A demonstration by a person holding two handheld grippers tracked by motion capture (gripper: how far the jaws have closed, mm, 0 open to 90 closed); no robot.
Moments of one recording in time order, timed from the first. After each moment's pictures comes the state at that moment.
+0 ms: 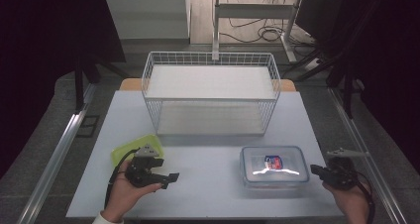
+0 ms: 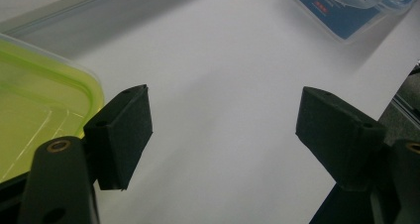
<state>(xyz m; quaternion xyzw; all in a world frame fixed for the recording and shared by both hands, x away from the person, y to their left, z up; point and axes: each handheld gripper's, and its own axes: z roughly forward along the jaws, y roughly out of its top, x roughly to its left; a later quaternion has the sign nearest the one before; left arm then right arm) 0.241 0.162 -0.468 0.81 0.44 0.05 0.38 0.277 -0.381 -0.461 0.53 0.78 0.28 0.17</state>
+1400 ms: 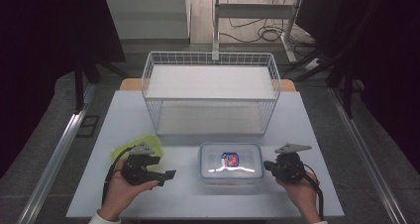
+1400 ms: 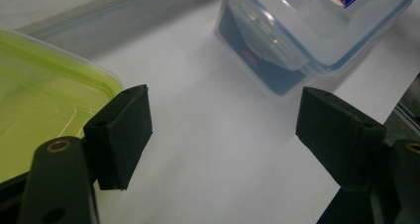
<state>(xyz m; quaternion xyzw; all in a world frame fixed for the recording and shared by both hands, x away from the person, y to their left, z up) 0.244 0.172 -0.465 0.81 0.44 0.05 0.39 0.292 -0.256 -0.478 0.44 0.83 0.32 0.13</state>
